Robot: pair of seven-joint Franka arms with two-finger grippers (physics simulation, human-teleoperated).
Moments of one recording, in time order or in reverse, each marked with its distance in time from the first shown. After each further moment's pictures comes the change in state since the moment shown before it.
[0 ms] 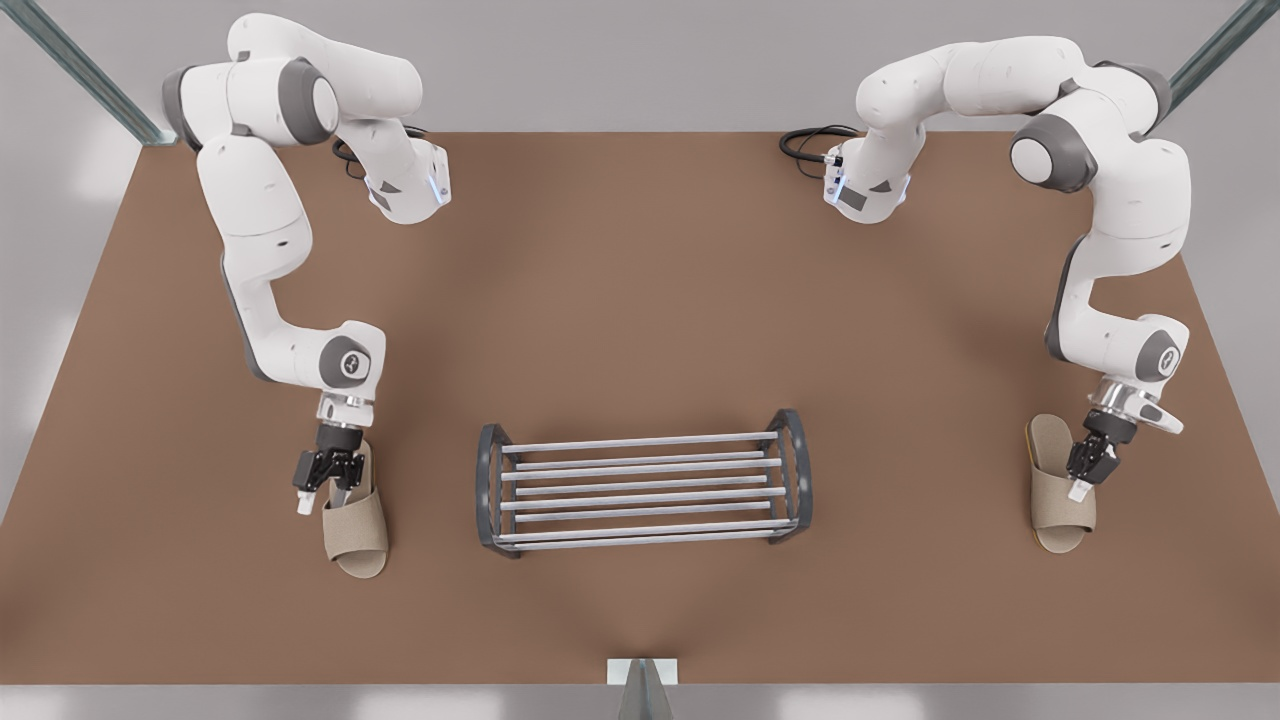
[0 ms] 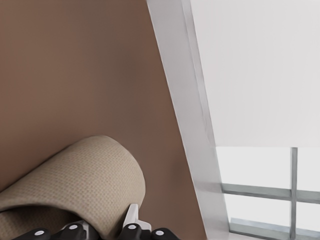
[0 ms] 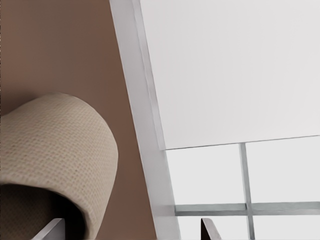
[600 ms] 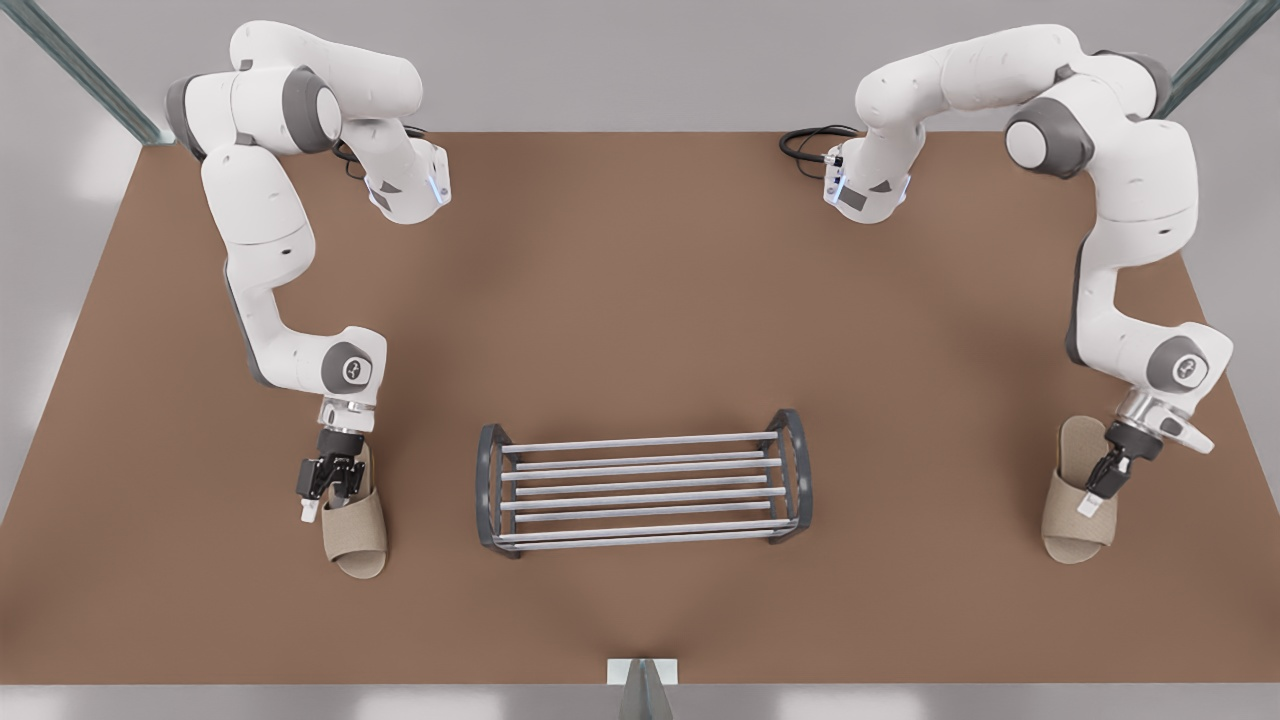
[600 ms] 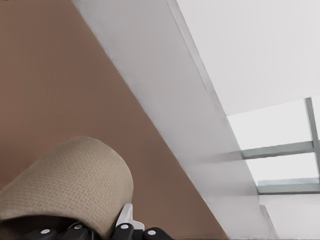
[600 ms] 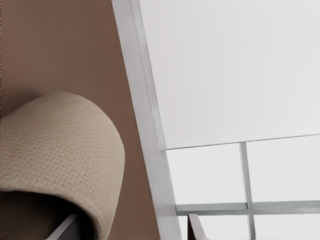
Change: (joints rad) left arm -0.047 -0.098 -0.036 0.074 0.246 0.068 -0.010; right arm 0.009 0.033 -0.010 0.032 0.000 -0.002 0.013
